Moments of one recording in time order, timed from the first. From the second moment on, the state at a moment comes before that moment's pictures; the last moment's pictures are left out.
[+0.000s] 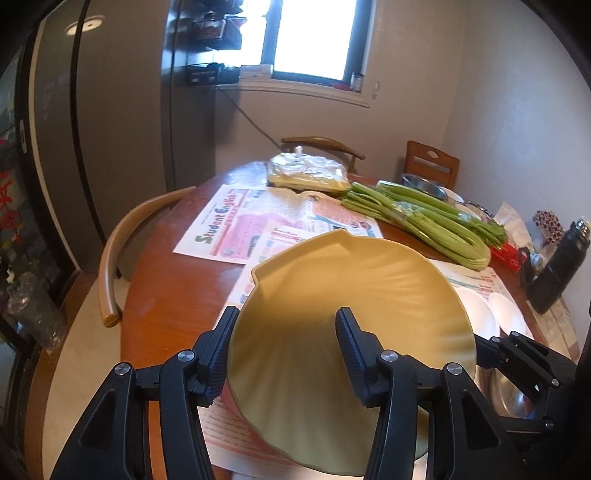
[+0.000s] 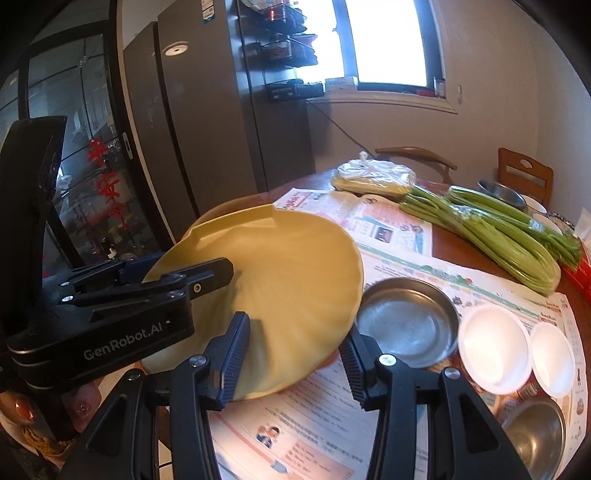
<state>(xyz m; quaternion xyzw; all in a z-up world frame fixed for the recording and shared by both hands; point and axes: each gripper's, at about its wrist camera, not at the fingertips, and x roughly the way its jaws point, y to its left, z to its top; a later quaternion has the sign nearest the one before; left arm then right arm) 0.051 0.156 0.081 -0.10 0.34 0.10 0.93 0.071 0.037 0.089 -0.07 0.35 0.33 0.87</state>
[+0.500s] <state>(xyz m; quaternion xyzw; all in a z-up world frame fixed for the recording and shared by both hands) 0.067 0.184 0.025 -0.12 0.38 0.12 0.91 0.086 0.069 0.036 -0.08 0.40 0.34 0.85</state>
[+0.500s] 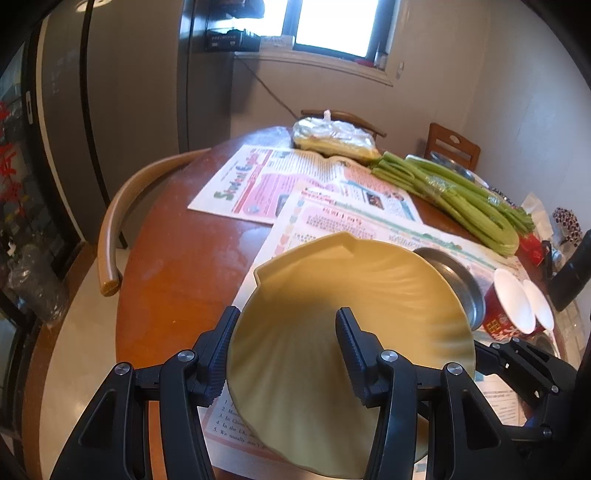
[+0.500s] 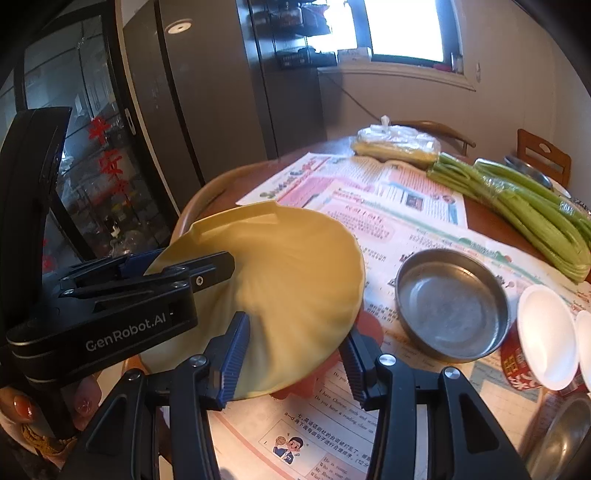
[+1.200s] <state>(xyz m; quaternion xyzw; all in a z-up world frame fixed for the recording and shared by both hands) 0.085 0.186 -0.010 -0.11 0.41 0.13 0.90 0.094 0.075 0.005 -0.08 0.42 0.32 0.84</state>
